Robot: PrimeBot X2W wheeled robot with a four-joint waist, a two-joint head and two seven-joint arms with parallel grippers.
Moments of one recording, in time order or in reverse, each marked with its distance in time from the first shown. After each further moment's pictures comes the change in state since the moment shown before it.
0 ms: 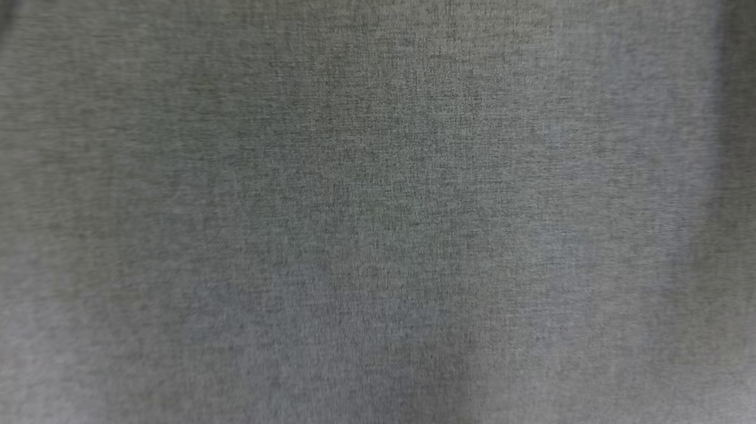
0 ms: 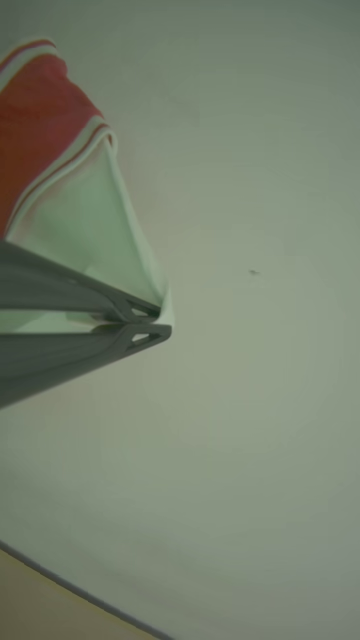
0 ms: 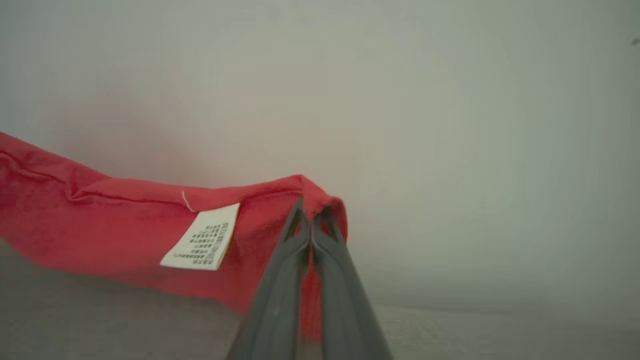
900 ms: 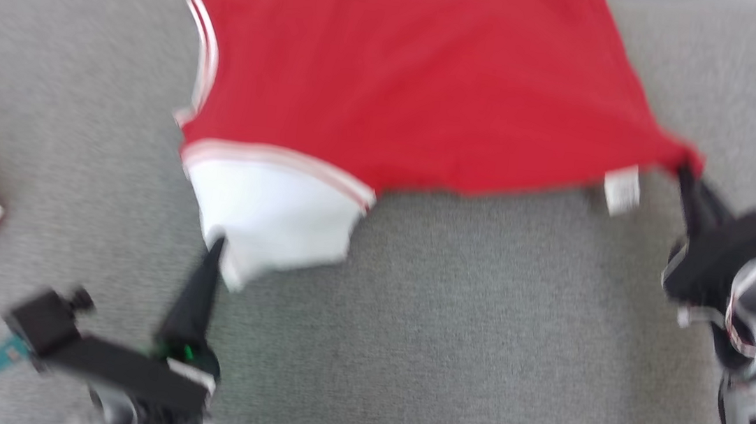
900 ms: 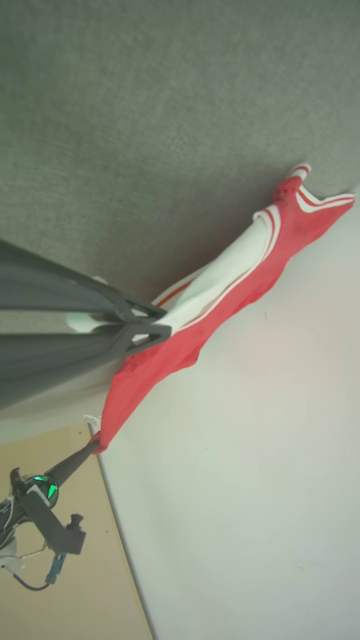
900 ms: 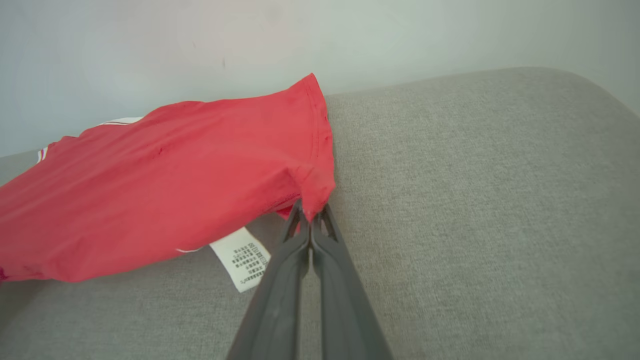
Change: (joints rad) left arm 1.259 -0.077 -0.119 -0.309 -0.340 0.084 0.105; right arm 0.832 -0.031 -0.183 -0.242 0.137 0.000 0.515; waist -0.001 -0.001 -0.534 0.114
